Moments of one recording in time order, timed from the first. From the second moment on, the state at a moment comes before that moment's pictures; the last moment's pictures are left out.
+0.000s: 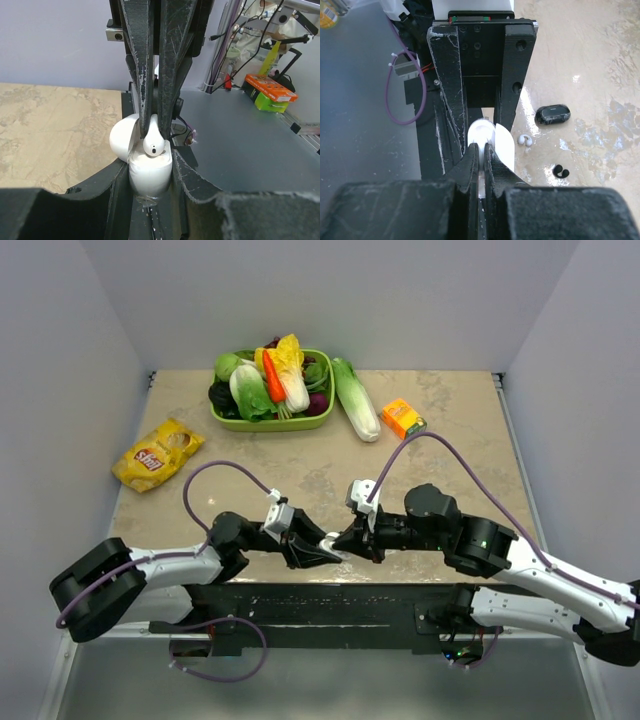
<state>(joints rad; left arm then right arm) -0.89 1.22 0.29 1.27 0.80 -0.42 1.09 0.85 0.92 -0.43 -0.26 0.04</state>
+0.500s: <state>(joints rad) -0.89 1.25 0.30 1.28 0.82 -0.44 1.10 0.88 0.93 -0.41 -0.26 0.04</state>
